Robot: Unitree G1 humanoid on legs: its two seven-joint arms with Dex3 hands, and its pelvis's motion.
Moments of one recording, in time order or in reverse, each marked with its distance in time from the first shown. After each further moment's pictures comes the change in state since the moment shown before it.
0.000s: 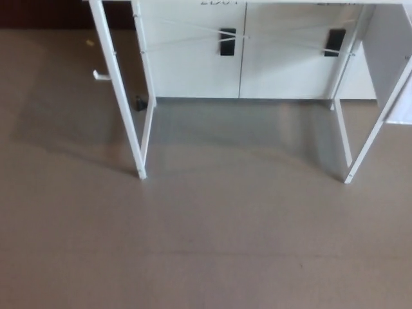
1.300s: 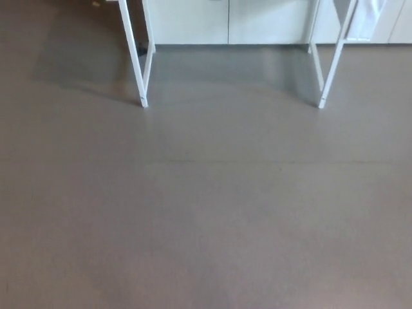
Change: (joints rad) left_arm 0.000 -0.015 0.012 -0.041 0.002 0.029 0.003; right_arm -0.001 0.002 -0.029 -0.069 0.027 0.071 0.039
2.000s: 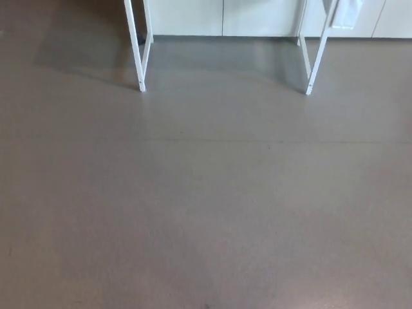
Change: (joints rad) left_arm 0.030 -0.003 0.024 -0.028 -0.002 0.024 -0.017; right_arm 0.014 0.008 -0.012 -0.010 0.001 0.014 0.002
